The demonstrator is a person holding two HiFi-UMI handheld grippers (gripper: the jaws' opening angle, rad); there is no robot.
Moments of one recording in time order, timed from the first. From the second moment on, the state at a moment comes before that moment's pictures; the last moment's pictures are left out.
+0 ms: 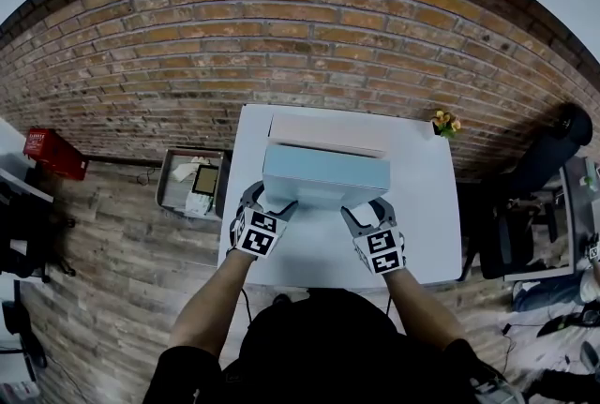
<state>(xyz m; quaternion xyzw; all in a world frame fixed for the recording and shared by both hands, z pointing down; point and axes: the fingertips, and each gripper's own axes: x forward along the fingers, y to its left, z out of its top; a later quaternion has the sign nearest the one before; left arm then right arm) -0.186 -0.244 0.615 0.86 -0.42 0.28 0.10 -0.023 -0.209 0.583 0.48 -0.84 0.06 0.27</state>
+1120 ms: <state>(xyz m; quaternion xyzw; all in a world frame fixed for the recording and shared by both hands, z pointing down) -0.176 -0.250 0.628 0.86 -0.42 0.28 0.11 -0.013 -0.216 0.583 0.48 -0.83 0.05 0.27</state>
